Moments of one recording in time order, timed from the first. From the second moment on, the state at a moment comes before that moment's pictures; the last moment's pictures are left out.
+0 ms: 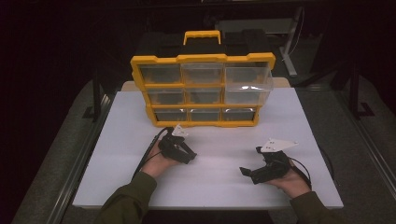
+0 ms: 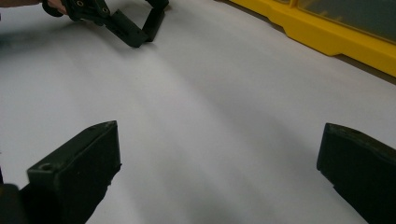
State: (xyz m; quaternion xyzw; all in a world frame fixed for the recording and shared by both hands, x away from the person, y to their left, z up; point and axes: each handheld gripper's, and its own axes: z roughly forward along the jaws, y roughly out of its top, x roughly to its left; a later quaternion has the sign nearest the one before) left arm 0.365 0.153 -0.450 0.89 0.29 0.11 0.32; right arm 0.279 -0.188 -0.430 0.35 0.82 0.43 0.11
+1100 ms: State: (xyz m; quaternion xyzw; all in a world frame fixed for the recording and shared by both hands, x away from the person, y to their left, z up) left arm 0.365 0.159 -0.446 0.89 0.29 0.10 0.32; right arm 0.280 -0.188 -0.430 0.35 0.82 0.43 0.11
